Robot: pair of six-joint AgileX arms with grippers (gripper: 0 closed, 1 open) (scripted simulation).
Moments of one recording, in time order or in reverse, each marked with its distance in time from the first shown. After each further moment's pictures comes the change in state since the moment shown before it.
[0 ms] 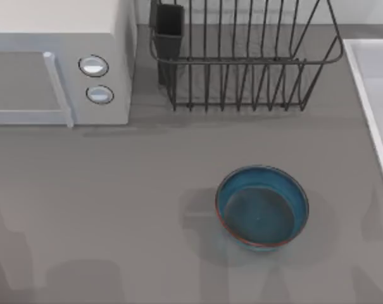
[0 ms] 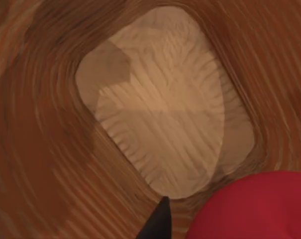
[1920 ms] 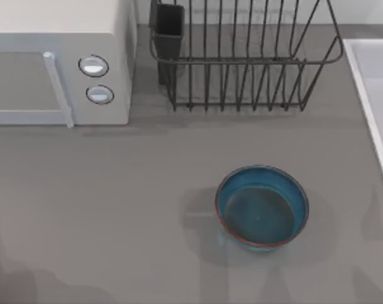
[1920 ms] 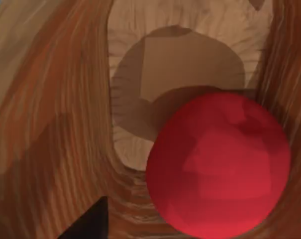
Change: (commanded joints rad) left arm 0.028 -0.173 -0.205 0.204 0.007 -0.527; right arm 0.000 0.000 0.000 0.000 0.000 0.000
